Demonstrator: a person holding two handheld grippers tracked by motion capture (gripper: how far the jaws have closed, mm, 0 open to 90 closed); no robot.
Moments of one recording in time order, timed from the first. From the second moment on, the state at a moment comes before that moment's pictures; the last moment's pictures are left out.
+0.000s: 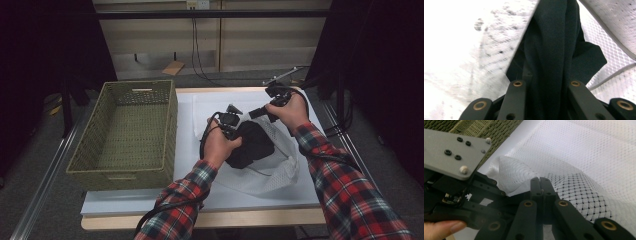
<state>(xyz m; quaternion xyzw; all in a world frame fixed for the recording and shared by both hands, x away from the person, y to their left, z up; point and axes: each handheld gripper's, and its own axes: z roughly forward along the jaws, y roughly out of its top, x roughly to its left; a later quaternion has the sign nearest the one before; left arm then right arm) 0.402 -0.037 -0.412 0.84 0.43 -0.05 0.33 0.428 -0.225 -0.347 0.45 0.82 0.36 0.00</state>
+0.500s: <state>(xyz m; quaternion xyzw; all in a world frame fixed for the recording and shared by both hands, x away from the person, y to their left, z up) 0.407 -0.040 -0.418 0.83 0.43 -0.05 0.34 0.428 -0.225 -0.346 0.45 0.82 0.36 0.00</state>
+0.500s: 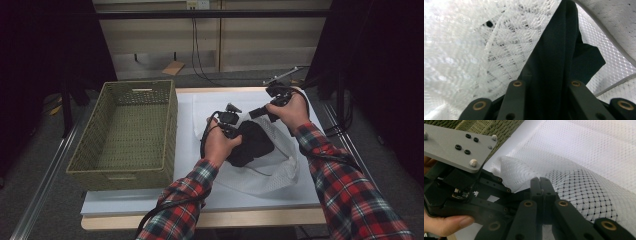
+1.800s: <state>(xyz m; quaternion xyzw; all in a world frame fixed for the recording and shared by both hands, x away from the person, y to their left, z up) 0.393 -0.037 -0.432 0.87 0.39 -0.07 0.30 0.427 -0.223 -0.354 0.45 0.82 0.35 0.00</state>
